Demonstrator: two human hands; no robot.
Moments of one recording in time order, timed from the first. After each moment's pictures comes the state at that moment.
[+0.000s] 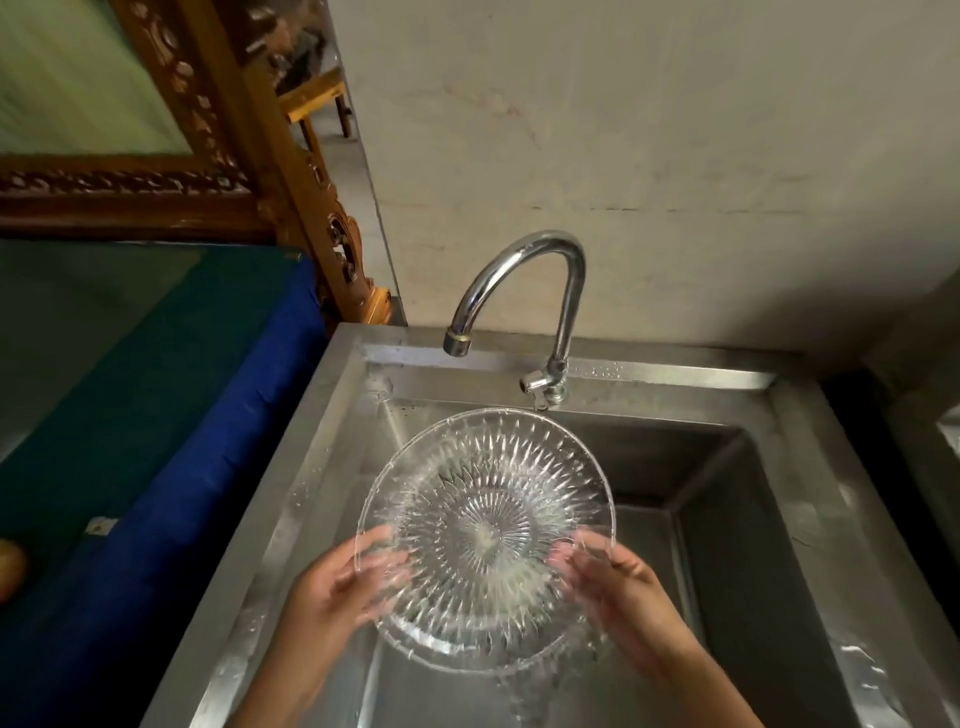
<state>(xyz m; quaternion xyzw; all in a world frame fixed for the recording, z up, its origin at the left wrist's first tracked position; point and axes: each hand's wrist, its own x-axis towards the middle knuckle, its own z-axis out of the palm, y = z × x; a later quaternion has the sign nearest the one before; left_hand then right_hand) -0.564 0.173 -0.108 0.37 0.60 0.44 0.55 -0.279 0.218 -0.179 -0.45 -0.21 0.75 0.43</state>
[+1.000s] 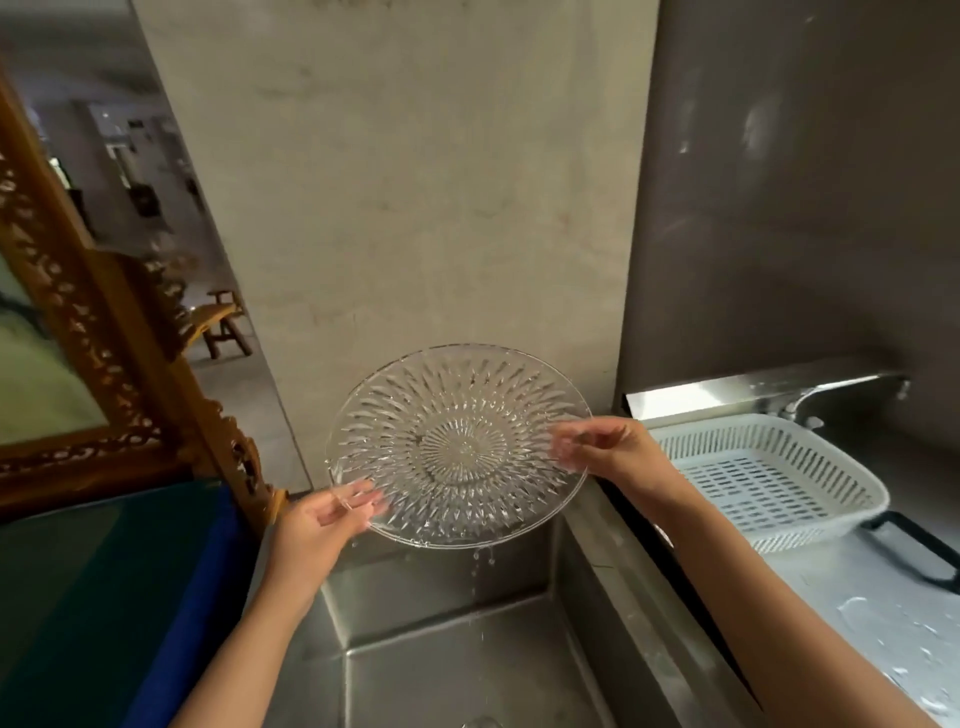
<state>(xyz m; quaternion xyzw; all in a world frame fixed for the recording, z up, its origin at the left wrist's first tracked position) -0.500 0.184 0.148 0.58 0.44 0.50 0.46 -0.183 0.141 0.176 -0.45 -0.54 0.41 0.58</state>
